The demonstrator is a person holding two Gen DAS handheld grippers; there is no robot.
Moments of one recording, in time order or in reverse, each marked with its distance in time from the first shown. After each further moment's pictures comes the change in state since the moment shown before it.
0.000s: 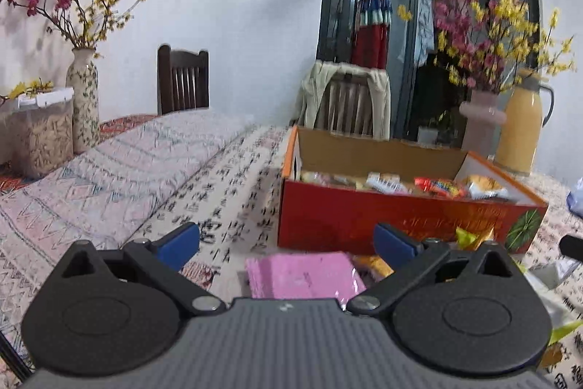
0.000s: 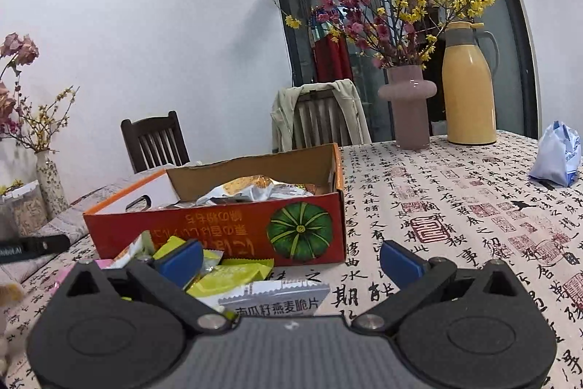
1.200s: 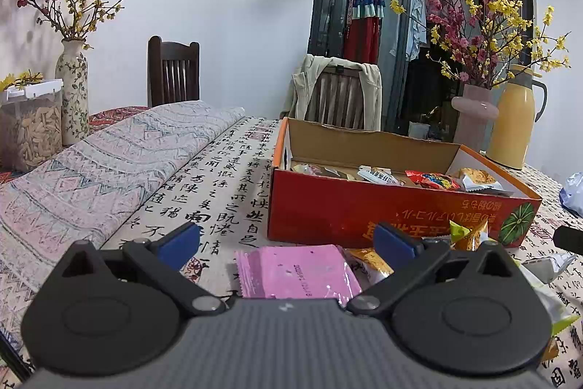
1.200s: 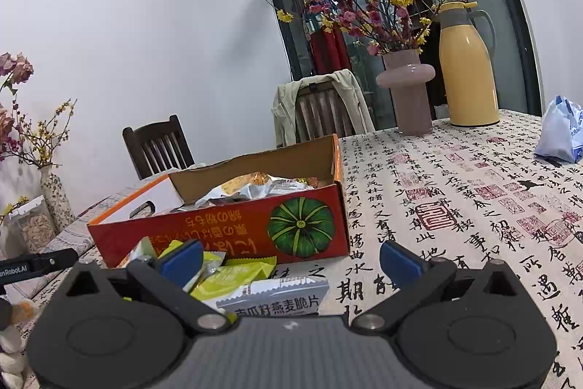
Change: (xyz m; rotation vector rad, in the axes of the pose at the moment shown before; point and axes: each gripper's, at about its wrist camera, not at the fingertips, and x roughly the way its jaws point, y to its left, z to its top) left arm 0.008 -0.001 -0.002 0.004 0.031 -0.031; right arm 0.005 -0.010 0.000 0.073 0.016 0.026
